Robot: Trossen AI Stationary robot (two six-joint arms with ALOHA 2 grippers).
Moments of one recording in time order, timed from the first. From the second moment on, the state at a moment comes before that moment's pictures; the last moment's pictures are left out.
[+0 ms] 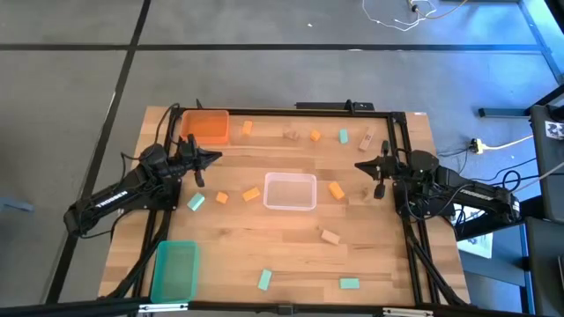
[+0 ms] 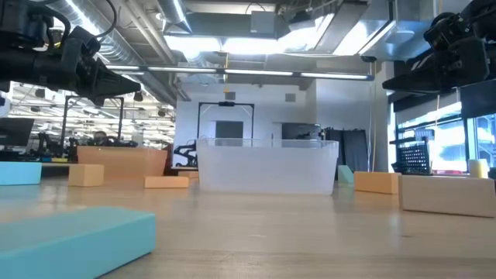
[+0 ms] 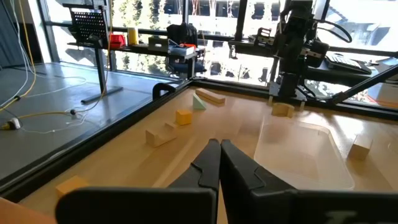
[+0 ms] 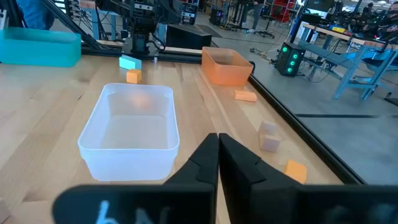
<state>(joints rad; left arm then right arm) 0.59 0.03 0.01 0.06 0.24 -0.09 -0.28 0.12 0.15 -0.19 -0.05 -0.16</state>
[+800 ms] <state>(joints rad) 0.59 0.03 0.01 0.06 0.24 -0.09 -0.28 0.12 0.15 -0.21 -0.06 -0.16</state>
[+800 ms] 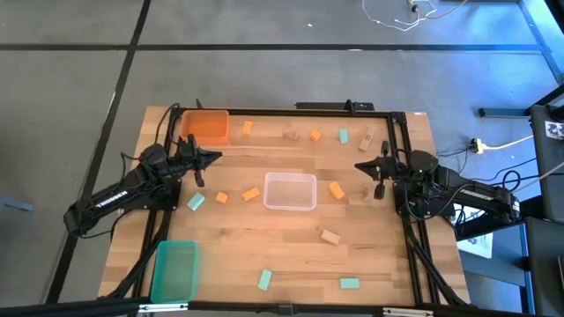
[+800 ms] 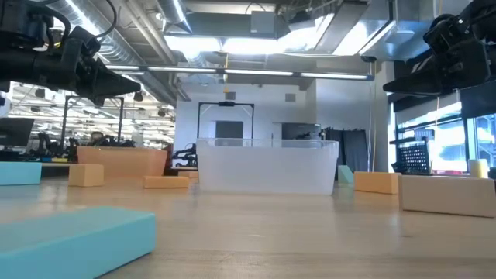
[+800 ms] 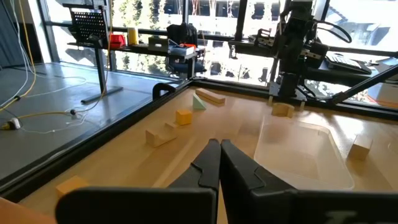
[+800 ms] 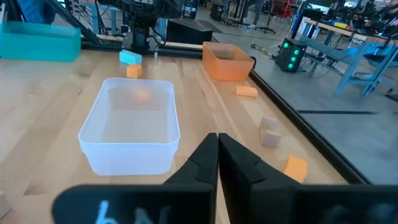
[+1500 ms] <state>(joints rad) 0.59 0.03 0.01 0.06 0.24 -0.09 -0.28 0.13 0.08 -0.22 0.01 -0.27</state>
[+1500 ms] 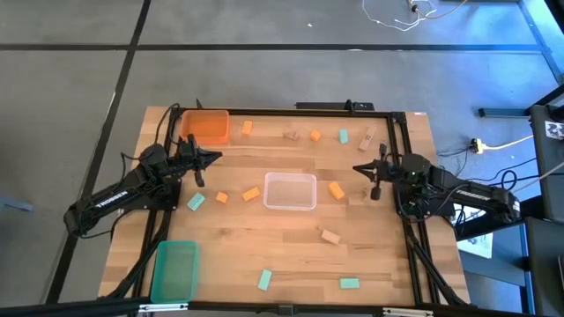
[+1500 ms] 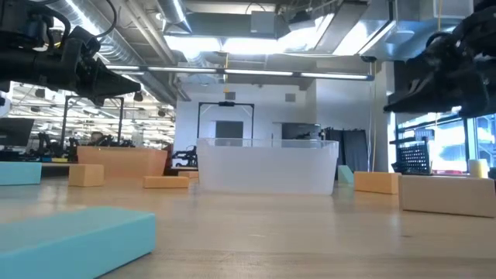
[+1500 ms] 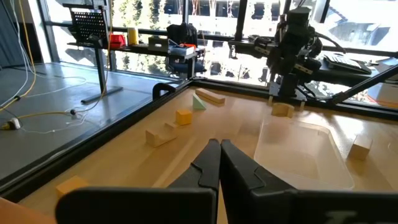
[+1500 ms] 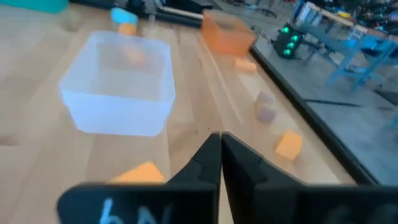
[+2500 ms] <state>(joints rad) 0.59 0.04 0.21 0.13 0.31 -0.26 -0.28 0.14 0.08 -0.18 0.20 -0.27</state>
